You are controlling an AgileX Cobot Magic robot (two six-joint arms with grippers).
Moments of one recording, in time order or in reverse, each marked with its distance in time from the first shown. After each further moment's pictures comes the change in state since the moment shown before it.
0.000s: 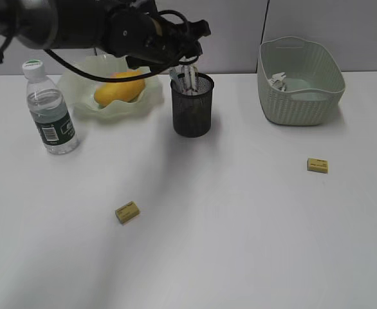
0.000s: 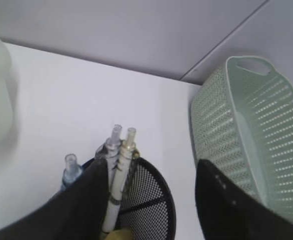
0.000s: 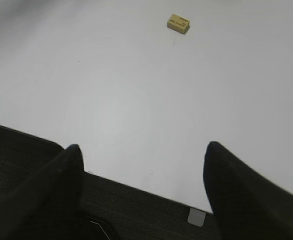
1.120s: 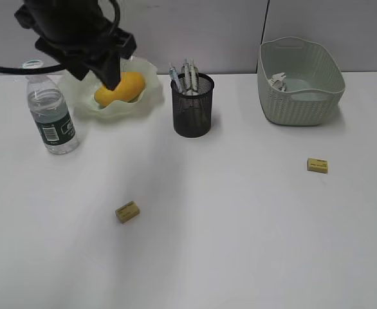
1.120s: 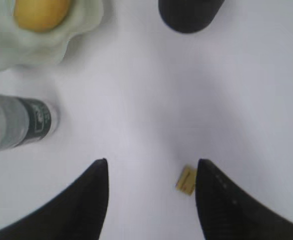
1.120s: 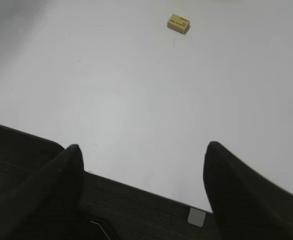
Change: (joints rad) left arm -0.004 -0.369 0.020 -0.051 0.998 0.652; right arm 0.000 0.000 0.000 0.000 0.000 0.000
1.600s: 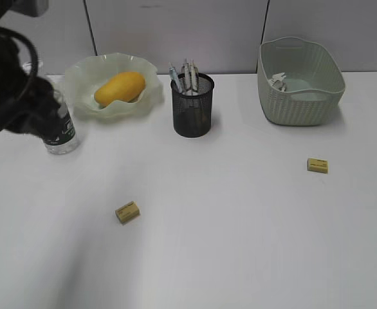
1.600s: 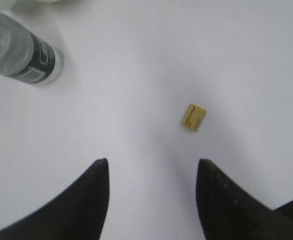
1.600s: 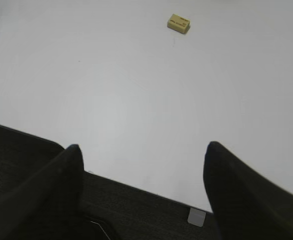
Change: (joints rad) left arm 0.000 -0.410 0.531 -0.004 -0.194 0.019; right arm 0.000 0.000 0.000 -0.001 0.000 0.000
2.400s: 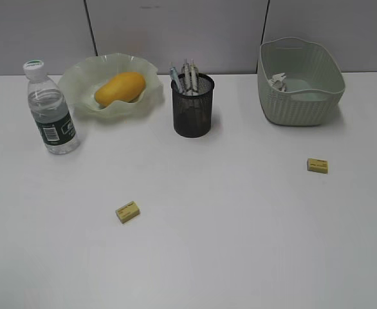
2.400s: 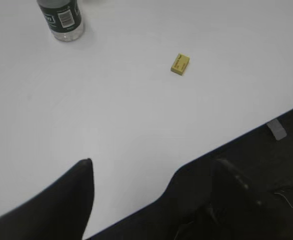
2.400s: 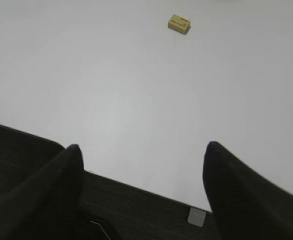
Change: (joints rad) left arm 0.000 -0.985 0.469 -0.036 0.148 0.002; right arm 0.000 0.000 0.000 0.000 0.000 0.000
